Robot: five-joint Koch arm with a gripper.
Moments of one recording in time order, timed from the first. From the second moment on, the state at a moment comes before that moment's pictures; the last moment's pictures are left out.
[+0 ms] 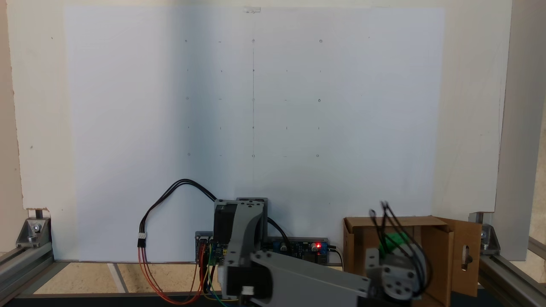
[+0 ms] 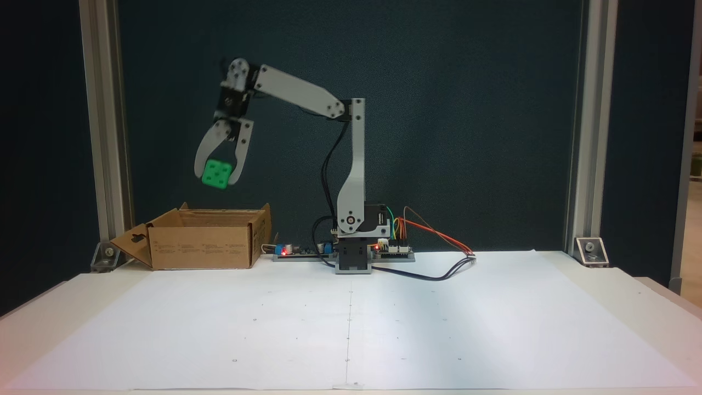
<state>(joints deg) 93.9 88.9 66.4 64.0 -19.1</state>
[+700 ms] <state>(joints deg) 106.3 70.2 66.4 53.9 -19.1</state>
